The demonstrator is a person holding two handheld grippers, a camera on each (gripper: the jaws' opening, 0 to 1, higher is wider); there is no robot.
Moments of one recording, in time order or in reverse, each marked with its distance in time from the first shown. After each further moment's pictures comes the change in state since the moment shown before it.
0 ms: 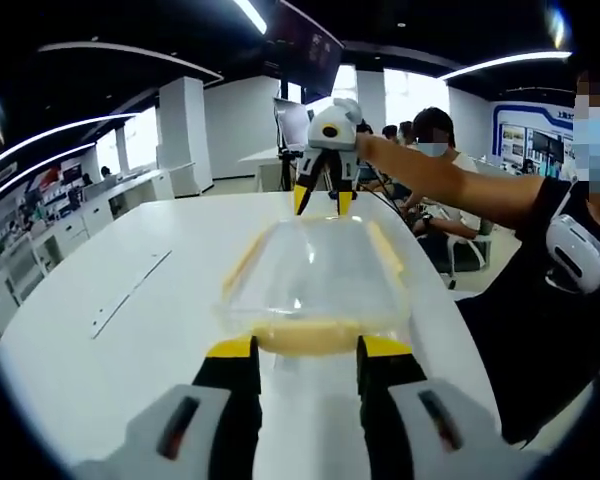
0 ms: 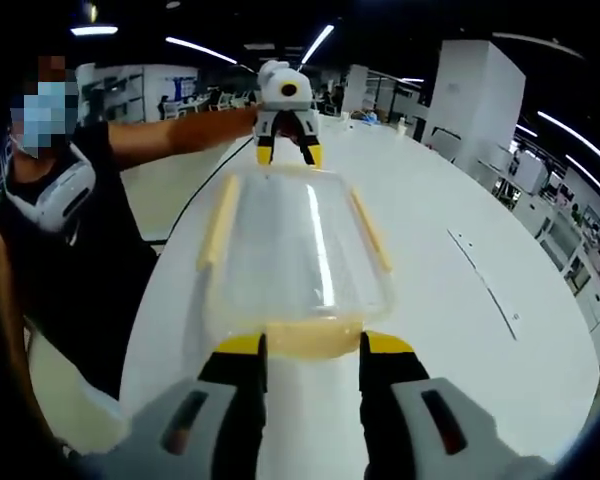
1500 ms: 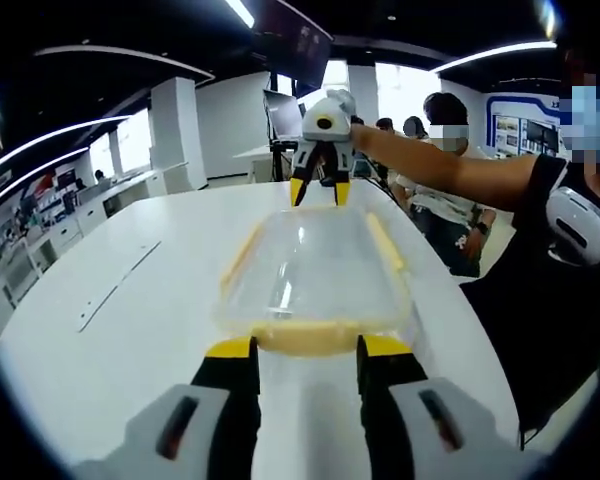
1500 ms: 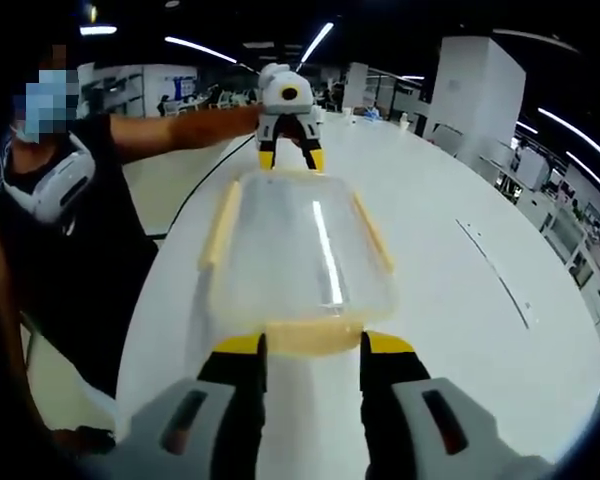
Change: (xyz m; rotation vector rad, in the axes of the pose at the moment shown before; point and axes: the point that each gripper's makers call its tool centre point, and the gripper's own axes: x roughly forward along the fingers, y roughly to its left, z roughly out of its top) left arm 0.010 -0.024 -0.021 0.038 0.012 -0.012; right arm 0.013 0.026 -0.010 0.004 0.002 0.000
